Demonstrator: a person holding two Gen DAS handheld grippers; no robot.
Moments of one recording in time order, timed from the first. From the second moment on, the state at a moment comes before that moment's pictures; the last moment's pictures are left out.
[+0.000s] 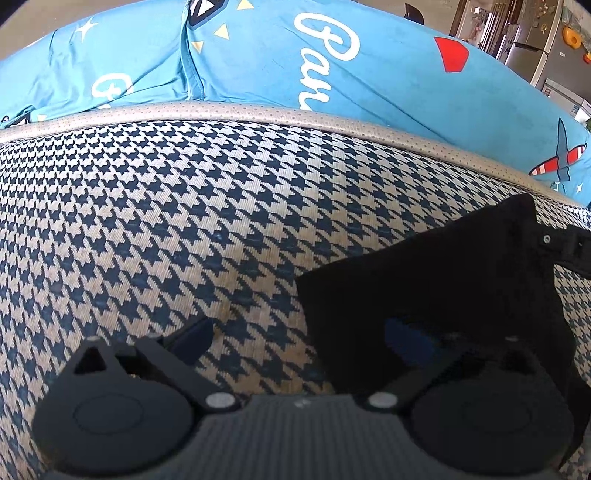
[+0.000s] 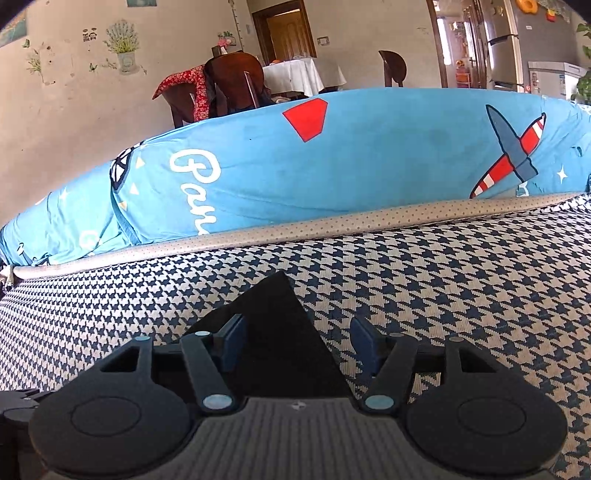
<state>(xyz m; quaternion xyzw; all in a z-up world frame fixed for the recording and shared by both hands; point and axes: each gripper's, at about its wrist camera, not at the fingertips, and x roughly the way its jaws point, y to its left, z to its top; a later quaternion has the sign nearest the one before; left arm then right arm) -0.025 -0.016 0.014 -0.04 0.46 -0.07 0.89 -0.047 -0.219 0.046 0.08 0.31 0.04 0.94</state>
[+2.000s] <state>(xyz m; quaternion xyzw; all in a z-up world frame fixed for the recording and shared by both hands) -0.024 -0.021 0.009 -0.02 0.46 -0.08 0.89 -0.072 -0.276 0.011 0.08 0.39 0.05 0.91</state>
